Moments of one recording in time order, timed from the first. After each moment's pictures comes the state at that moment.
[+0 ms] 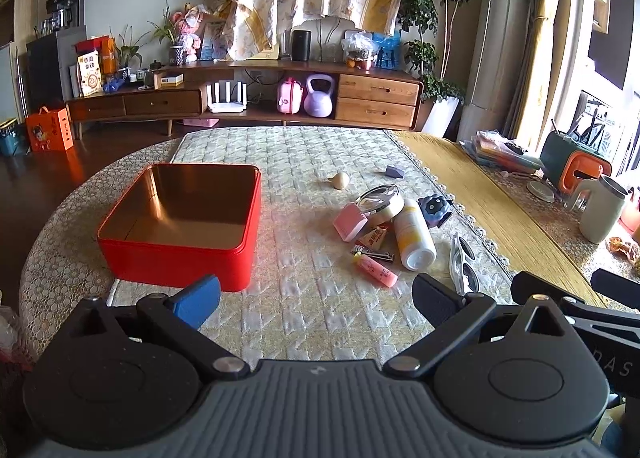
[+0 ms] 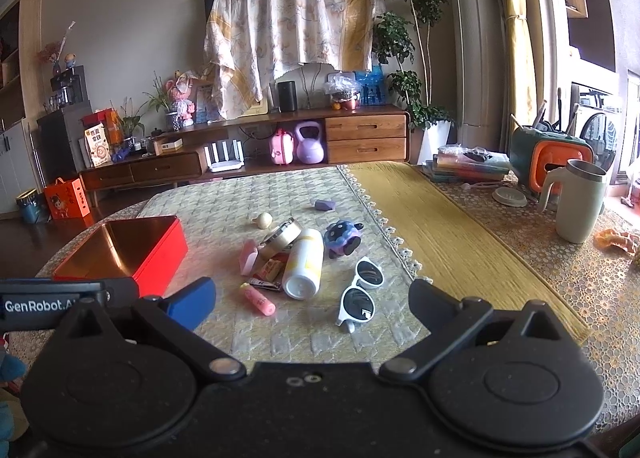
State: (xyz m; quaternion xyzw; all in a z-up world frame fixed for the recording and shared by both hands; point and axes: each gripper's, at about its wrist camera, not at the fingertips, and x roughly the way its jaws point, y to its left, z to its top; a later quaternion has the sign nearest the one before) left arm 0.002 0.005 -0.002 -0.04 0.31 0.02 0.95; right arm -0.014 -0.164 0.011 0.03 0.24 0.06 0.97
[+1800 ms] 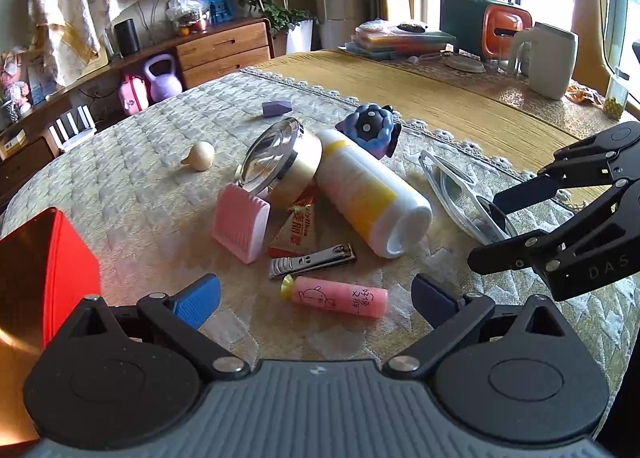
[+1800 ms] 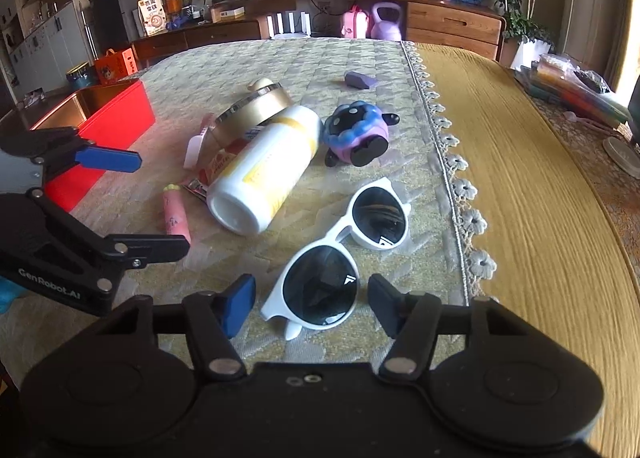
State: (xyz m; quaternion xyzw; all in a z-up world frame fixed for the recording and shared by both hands) left arm 0.170 -0.033 -0.115 0.13 0.35 -0.21 0.90; right arm 0.143 -0.210 -0.079 -0.06 0.41 0.19 0.89
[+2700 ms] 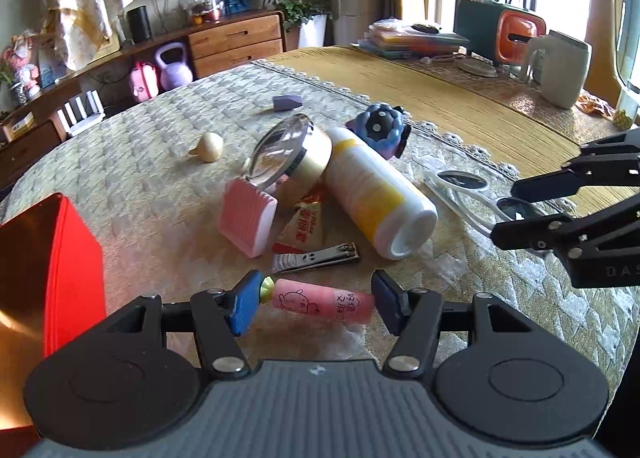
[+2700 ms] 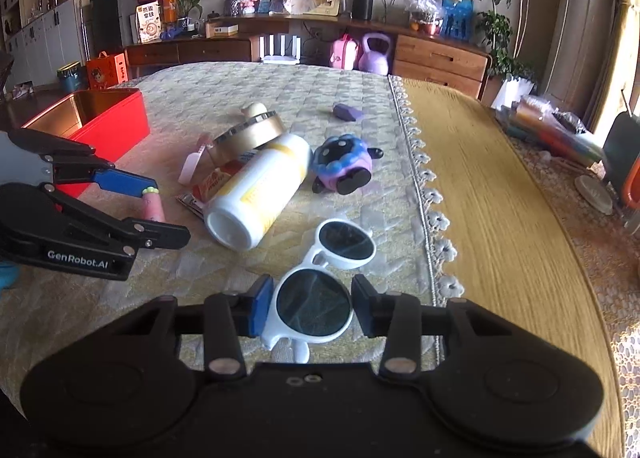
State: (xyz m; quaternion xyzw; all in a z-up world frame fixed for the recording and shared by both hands) left arm 0.169 -0.031 -0.109 0.11 0.36 -0.18 0.91; right arm 0.124 -0.205 -0.064 -0.10 0.36 0.16 0.92
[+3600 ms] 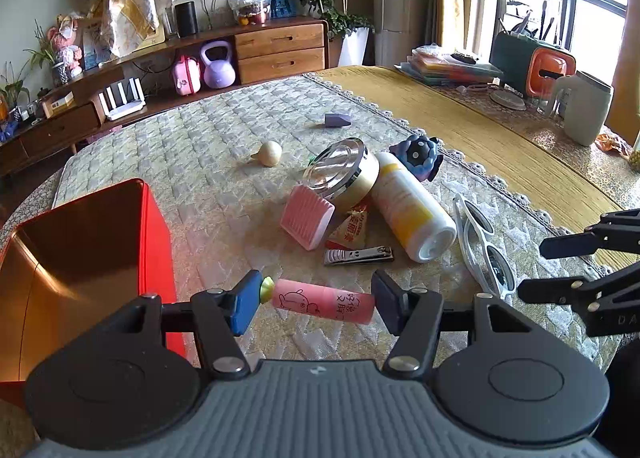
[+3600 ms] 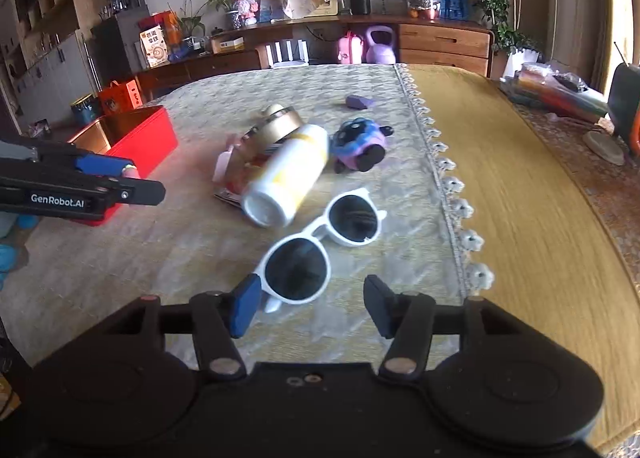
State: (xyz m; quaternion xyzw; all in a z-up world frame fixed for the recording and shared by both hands) left arm 0.145 -0.002 -0.076 0.08 0.36 -0.13 0.92; right arm 0.101 -0.214 -0.066 -0.02 0.37 0.19 0.91
